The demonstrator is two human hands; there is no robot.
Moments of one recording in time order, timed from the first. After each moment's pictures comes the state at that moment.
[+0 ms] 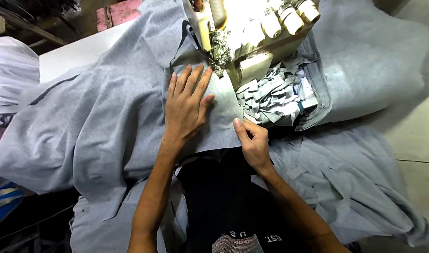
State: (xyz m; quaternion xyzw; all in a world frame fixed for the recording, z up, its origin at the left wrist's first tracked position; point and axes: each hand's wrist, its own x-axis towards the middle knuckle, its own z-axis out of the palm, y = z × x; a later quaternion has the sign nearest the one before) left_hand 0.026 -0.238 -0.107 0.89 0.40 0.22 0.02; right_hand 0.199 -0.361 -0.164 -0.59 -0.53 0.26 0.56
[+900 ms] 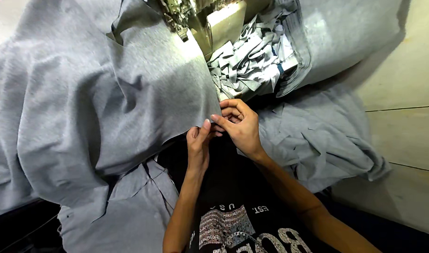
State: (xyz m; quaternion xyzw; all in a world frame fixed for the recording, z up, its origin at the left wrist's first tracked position) left_hand 0.066 -0.388 -0.196 0.29 0.35 0.47 0.75; right_hand 0.203 -0.403 -0.169 -0.61 -0.41 0.39 0.56
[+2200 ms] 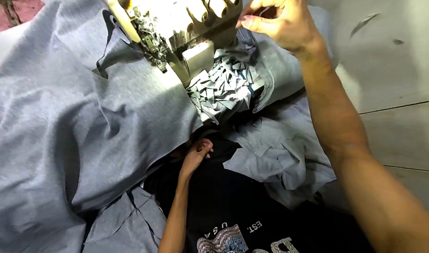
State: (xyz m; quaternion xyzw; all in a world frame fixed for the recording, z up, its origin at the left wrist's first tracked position) left_hand 0.073 -0.366 -0.291 0.56 0.38 0.18 0.72; right_hand 0.421 -0.247 -0.053 -0.54 -0.73 0.15 0.39
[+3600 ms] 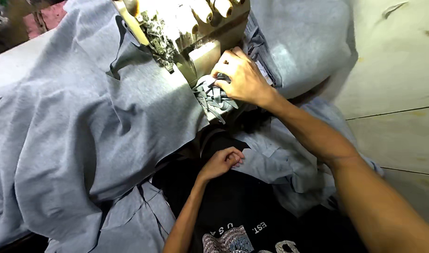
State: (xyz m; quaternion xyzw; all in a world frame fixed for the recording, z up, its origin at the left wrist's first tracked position) left_hand 0.104 -0.392 -0.258 0.60 0.21 0.07 0.77; right_hand 0.328 -0.274 -0.127 -0.59 -0.77 0.02 0.23
